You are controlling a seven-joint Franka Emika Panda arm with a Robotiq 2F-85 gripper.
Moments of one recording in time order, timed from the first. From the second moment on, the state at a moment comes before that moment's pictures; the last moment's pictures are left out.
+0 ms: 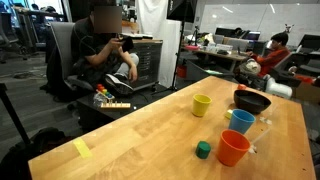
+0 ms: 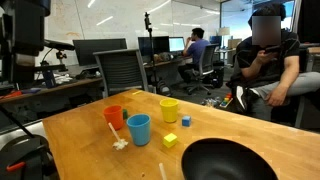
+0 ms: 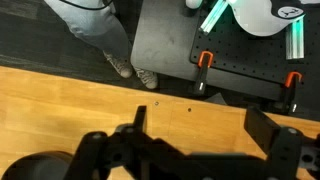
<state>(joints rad) -0.12 -0.62 -0.24 -2.60 -0.31 1.73 -0.47</state>
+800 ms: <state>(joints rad) -0.12 -0.62 -0.24 -2.60 -0.29 1.75 -0.44</state>
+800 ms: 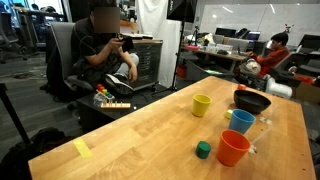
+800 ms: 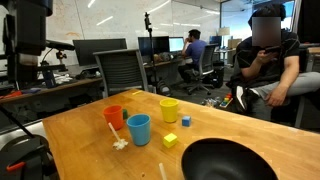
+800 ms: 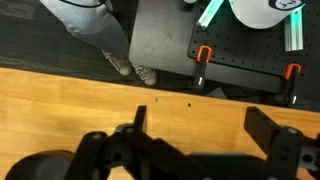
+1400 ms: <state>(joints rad) -0.11 -0.48 -0.24 -2.47 -0.18 1.83 -0.31</state>
